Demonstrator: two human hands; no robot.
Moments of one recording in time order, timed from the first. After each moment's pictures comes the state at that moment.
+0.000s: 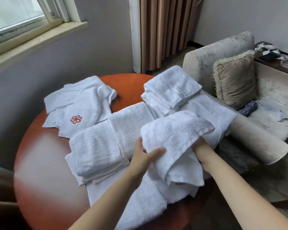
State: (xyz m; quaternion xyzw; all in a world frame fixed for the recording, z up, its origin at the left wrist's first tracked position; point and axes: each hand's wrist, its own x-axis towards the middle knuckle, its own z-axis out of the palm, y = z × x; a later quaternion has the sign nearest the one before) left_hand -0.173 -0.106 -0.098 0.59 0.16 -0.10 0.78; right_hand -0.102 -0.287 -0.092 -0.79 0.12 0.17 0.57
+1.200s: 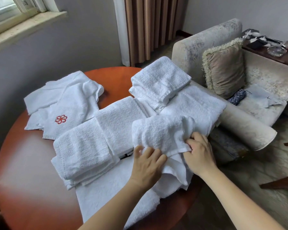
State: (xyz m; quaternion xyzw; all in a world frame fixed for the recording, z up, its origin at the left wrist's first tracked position) left_hand -0.167 -0.138 -0.160 0.90 -0.21 0.37 0.07; right_hand -0.128 -0.322 -0.131 -0.95 -0.10 -0.11 0.26
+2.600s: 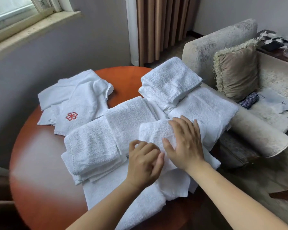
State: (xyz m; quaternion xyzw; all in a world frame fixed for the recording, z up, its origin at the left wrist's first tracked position) left_hand -0.174 -0.113 -0.118 0.87 -0.15 0.36 0.30; right_hand -0.119 -0.257 -0.099 -0.93 -0.21 -0.20 0.22
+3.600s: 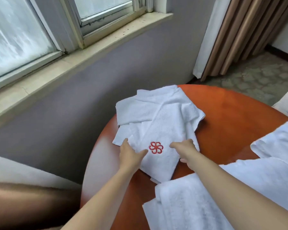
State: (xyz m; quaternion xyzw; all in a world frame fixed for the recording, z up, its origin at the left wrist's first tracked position) left_hand -0.068 0.267 -0.178 0.76 0.42 0.04 0.50; right_hand 0.042 0.122 -0.152 -0.83 0.14 0.32 0.44
